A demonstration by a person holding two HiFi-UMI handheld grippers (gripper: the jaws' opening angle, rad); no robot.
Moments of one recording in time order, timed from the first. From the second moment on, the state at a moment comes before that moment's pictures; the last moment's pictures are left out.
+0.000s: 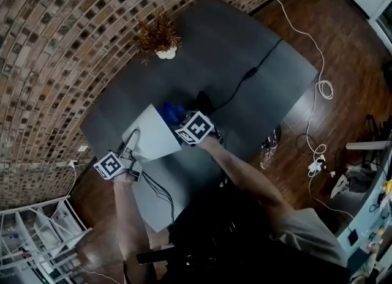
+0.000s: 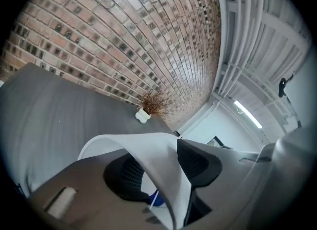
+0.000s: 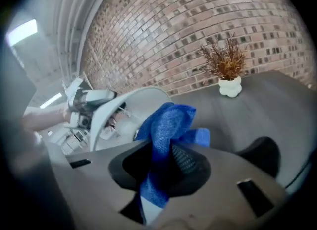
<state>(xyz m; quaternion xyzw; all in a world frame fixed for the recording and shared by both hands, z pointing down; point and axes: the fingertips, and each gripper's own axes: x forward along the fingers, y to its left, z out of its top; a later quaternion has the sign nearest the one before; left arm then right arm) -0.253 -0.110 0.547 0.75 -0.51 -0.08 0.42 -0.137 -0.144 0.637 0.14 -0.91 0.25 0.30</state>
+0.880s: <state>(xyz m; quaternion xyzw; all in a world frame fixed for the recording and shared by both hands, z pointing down) -0.257 -0.108 0.552 0.74 -0.51 -0.10 0.42 -0.109 -0.217 0.627 0.20 -0.89 0.07 0.40</state>
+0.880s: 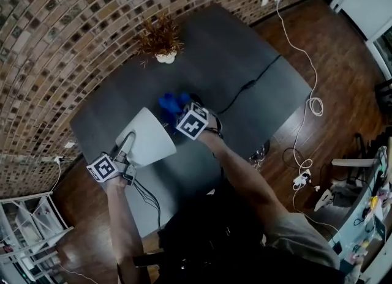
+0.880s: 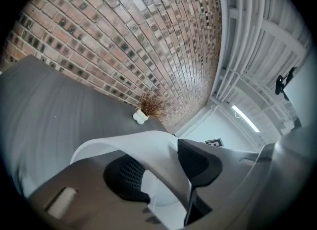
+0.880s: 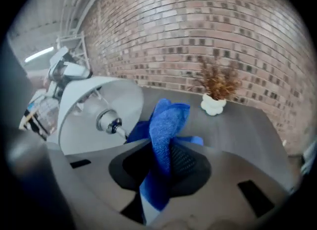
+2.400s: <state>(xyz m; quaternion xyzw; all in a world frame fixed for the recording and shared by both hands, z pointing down) -0.315 -0.170 0.575 0.62 -0.50 -0.12 0.59 -0.099 -0.217 0.647 0.26 -0.91 0.17 0.27</state>
